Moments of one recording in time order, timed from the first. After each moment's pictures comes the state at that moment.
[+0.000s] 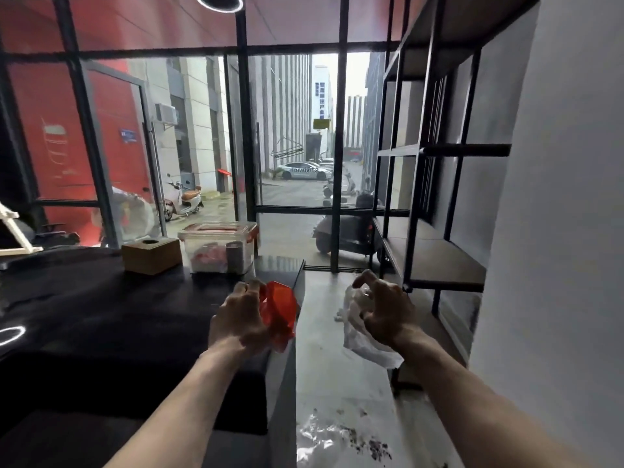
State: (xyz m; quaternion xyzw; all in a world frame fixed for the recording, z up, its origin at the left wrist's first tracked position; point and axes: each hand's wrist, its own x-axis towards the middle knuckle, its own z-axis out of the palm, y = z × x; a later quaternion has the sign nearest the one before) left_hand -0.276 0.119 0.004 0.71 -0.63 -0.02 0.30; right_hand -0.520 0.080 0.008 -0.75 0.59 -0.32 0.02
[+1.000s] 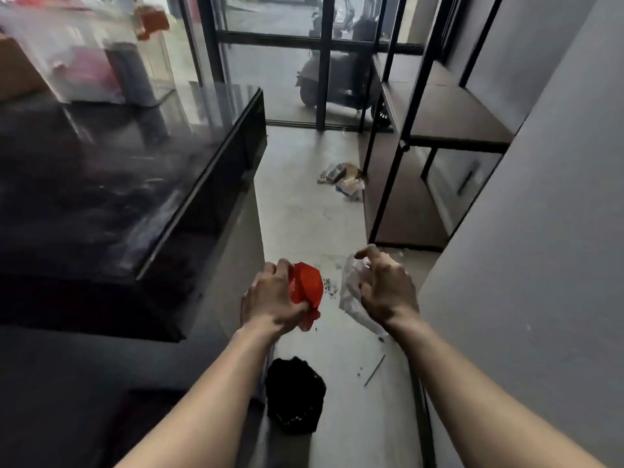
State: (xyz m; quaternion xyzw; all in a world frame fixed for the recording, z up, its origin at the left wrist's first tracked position) left_hand -0.394 0.019 -0.256 0.72 -0.64 -0.19 0.18; right_hand -0.587 0.002 -0.242 -0.70 0.67 -0.23 0.13
